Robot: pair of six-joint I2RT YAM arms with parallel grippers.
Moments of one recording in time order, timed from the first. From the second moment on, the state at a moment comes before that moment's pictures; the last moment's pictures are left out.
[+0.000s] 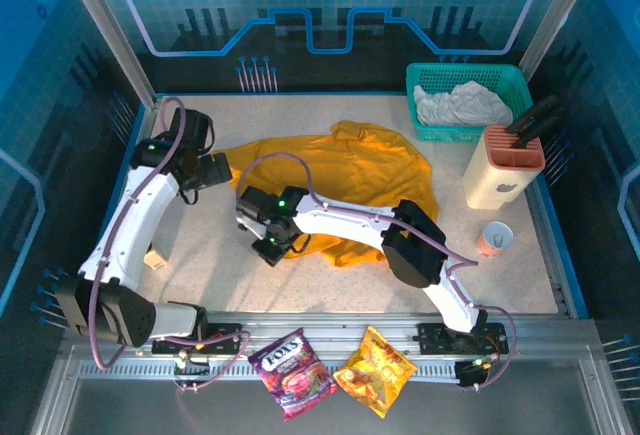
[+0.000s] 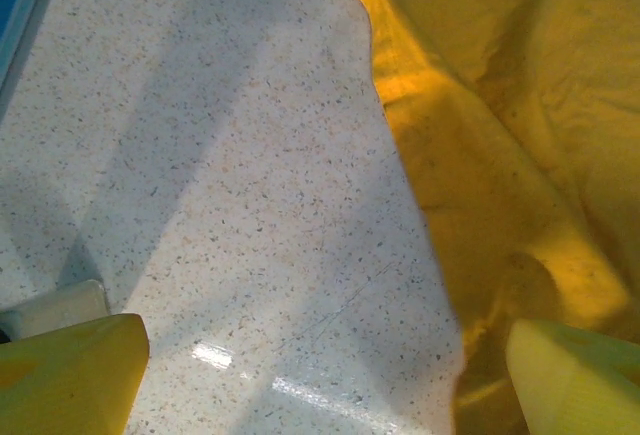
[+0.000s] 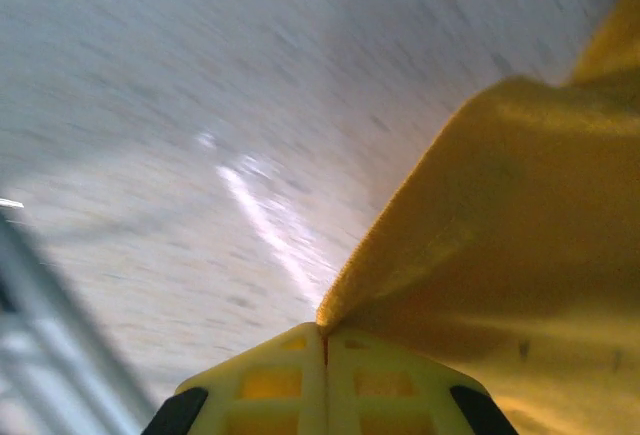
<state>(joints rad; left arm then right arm) -0.10 1.32 1.37 -1.17 -0.23 -0.51 1.09 2.17 1.84 -0.93 -0.20 0.22</state>
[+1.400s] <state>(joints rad) -0.16 1.31 1.18 -1.14 -0.12 -0.54 0.83 1.87 1.45 -0.59 -0.40 0.51</state>
